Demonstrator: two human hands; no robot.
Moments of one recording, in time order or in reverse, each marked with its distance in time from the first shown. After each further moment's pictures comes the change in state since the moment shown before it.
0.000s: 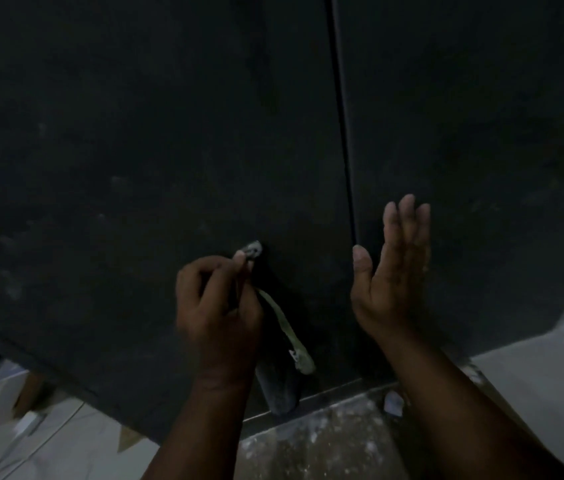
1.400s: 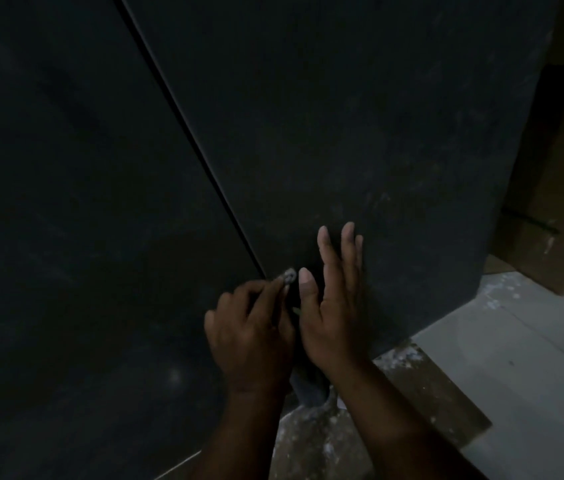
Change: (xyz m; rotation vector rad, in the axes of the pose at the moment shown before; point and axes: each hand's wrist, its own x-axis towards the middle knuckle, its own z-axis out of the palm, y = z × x) left_hand -0.061 0.080 0.096 0.186 -0.342 0.051; right_hand -0.028 0.022 -0.035 0.240 -0.147 0.391
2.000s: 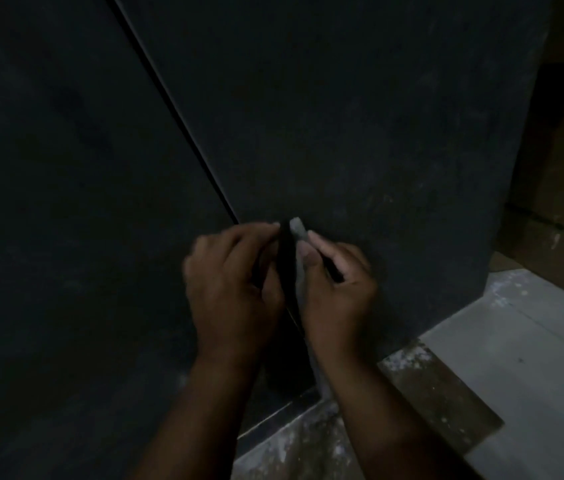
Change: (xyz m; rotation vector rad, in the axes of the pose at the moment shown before) left_hand 0.073 0.009 -0.043 -0.243 -0.014 0.122; right_hand 0.021 -0.060 -0.007 0.456 0.321 0.235
